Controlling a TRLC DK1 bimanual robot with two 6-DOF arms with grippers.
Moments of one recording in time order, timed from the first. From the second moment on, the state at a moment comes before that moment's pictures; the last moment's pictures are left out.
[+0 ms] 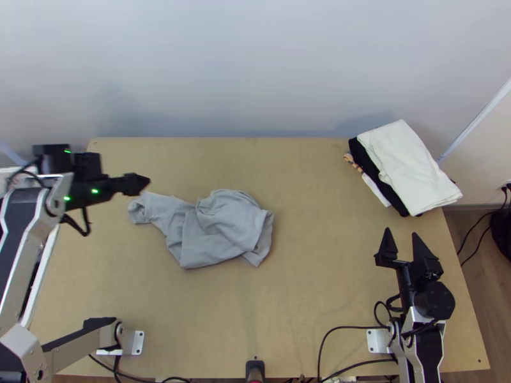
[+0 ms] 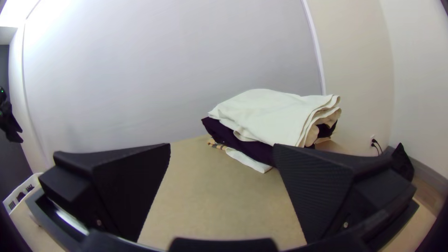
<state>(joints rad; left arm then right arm) 0.10 1.24 1.34 -0.87 0.42 -0.11 -0.07 0.00 0.02 -0.01 -0.01 0.26</state>
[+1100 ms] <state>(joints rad) 0.52 1.45 1.65 -1.30 0.36 -0.03 0.01 0.00 0.02 -0.01 0.01 0.27</state>
